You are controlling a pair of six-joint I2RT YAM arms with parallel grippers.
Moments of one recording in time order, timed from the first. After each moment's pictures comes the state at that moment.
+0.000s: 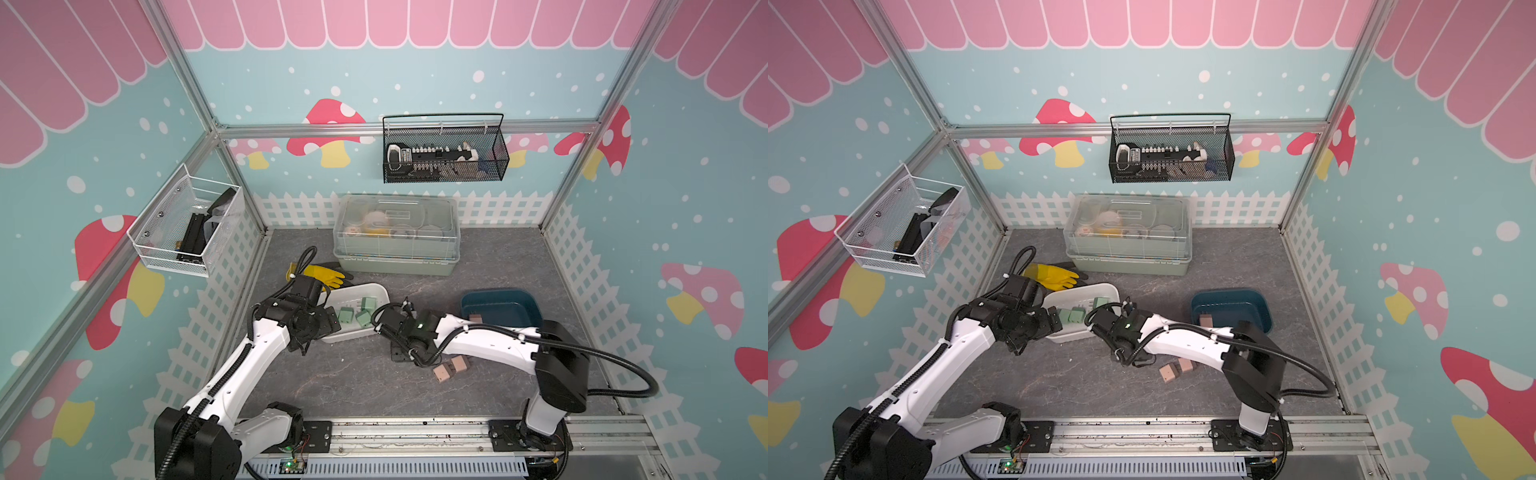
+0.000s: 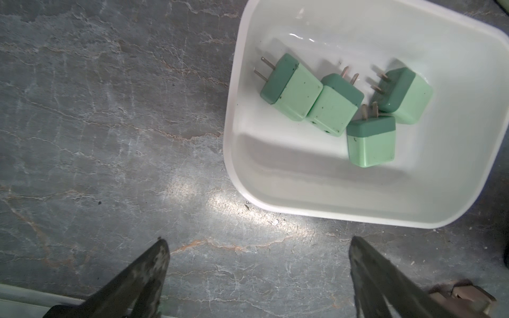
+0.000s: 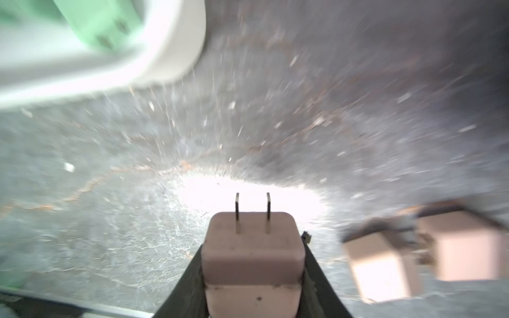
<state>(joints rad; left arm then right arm) -0.24 1.14 0.92 -1.02 -0.05 -0.65 1.06 1.68 1.30 -0.91 0.20 0.99</state>
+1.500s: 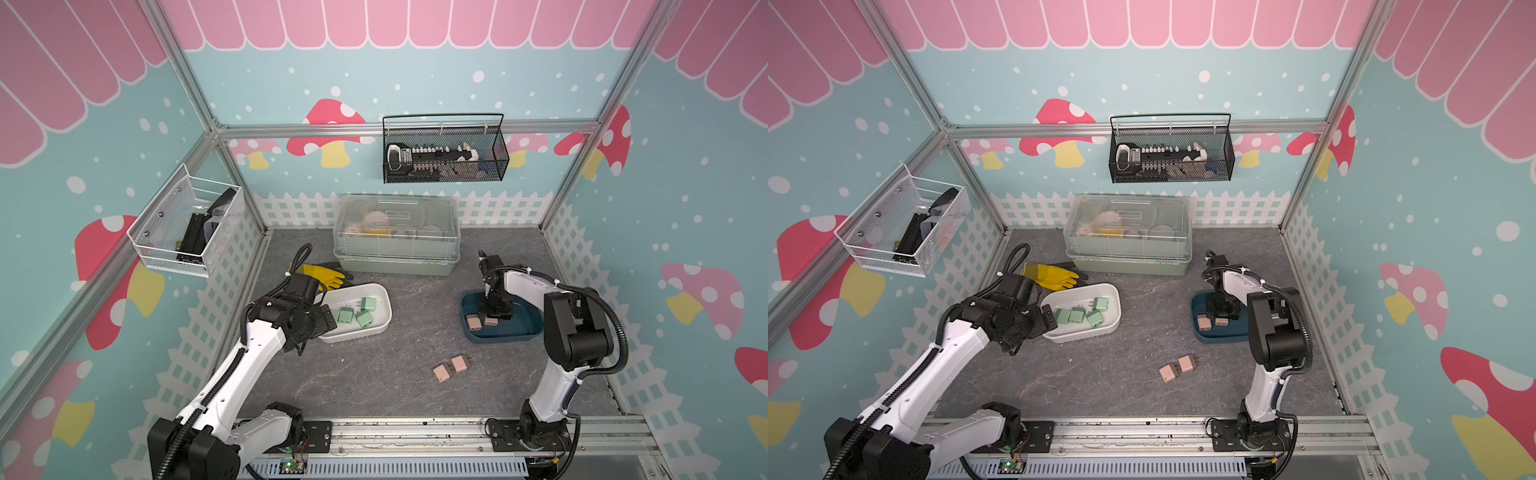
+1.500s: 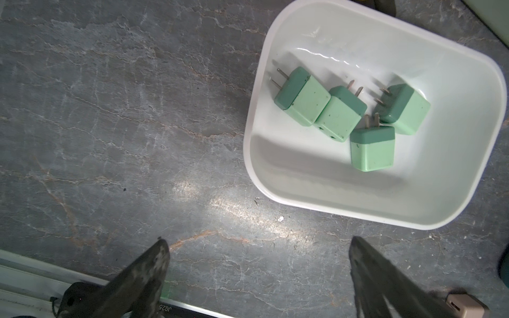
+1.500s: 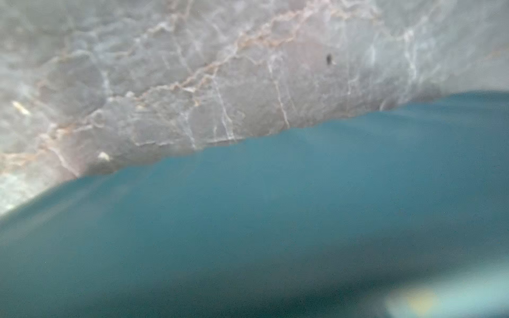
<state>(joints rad) -0.24 1.11 0.98 -1.11 -0.10 -0.68 0.16 1.84 1.19 -0.86 0.10 0.27</state>
